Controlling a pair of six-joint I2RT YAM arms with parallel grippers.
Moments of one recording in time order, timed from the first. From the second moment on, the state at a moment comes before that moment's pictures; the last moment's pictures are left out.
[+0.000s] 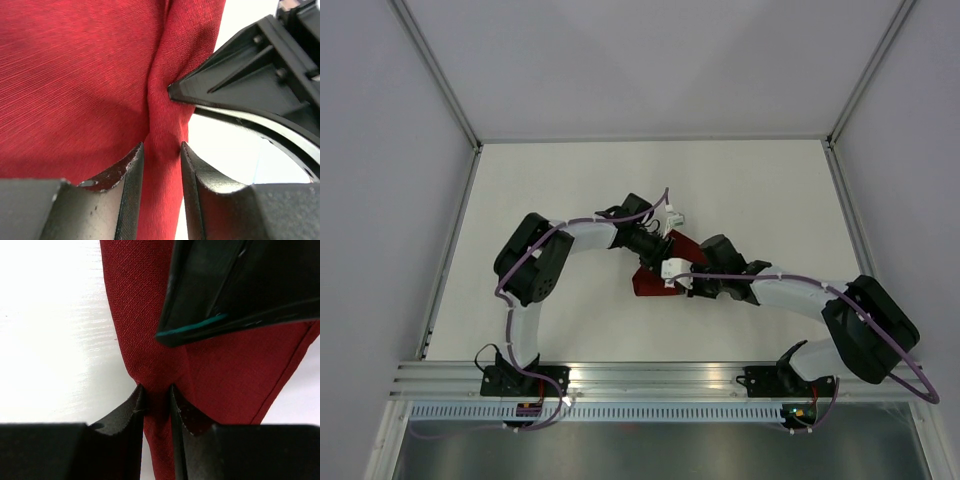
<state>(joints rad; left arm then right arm) -0.63 2.05 1.24 -0.23 0.90 0.02 0.66 1.40 0.59 -0.10 -0.29 -0.81</state>
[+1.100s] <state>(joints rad) -0.98 1.34 0.61 0.38 0.05 0.09 0.37 2.05 1.34 -0.98 -0.85 -0.96</state>
